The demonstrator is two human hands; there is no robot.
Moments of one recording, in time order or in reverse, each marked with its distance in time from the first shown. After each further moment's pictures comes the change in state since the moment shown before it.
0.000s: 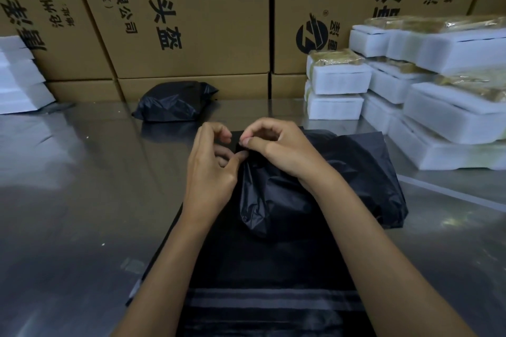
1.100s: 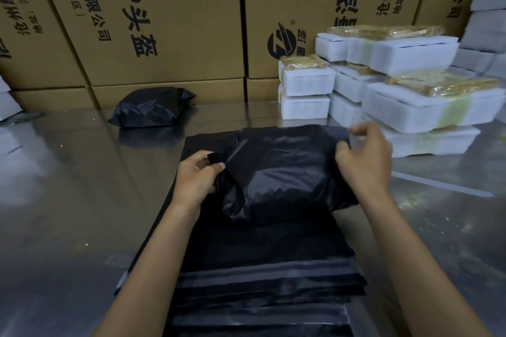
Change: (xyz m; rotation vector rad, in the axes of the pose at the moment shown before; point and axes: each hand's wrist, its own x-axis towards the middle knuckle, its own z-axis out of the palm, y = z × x) left_hand -0.009 -0.006 0.011 -0.210 -0.098 -0.680; right_hand -0.089 0.029 -0.095 -0.446 0.832 0.221
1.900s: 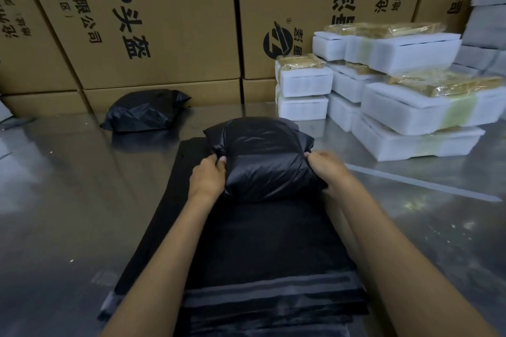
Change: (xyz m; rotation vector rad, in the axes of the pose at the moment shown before) left_hand 0.046 -0.015 0.035 0.716 0.017 0.103; right_hand 0.039 0.027 0.071 0.158 -0.497 0.423
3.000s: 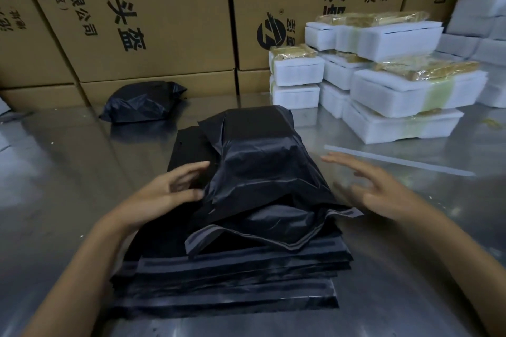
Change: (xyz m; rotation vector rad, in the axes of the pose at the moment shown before) left_hand -0.064 -0.065 -0.091 -0.349 -0.626 0.255; right_hand -0.083 0.064 -0.107 -0.373 -0.340 -0.616
